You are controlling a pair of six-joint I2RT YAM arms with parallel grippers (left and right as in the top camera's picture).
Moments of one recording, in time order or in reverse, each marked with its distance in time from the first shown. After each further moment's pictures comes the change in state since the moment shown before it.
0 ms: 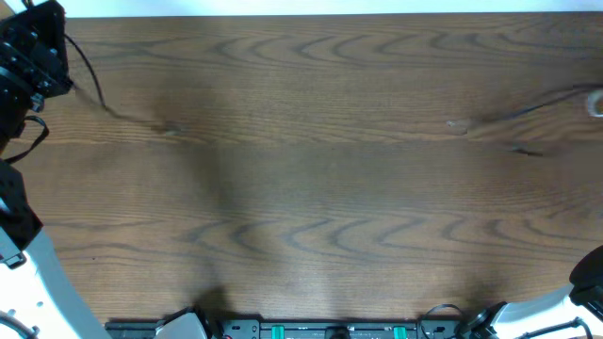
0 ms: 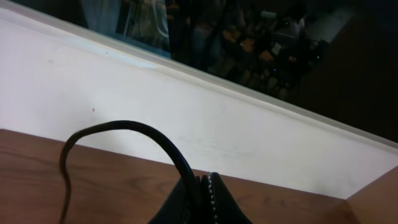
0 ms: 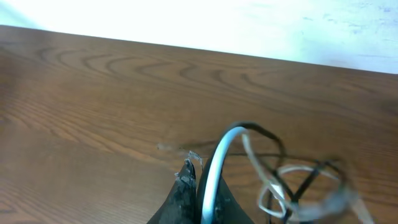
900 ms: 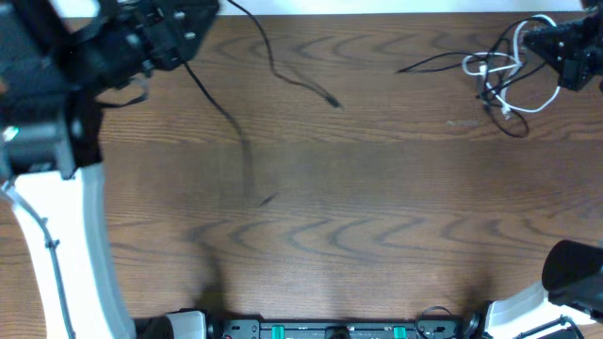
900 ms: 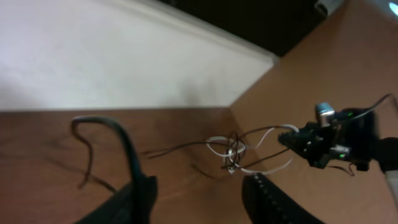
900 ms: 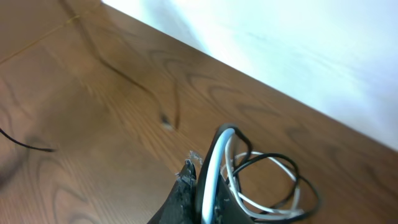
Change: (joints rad) left arm -0.399 0.180 0.002 0.011 0.213 -0.082; right arm 0.393 -0.035 0.000 0.018 -0.109 0.009
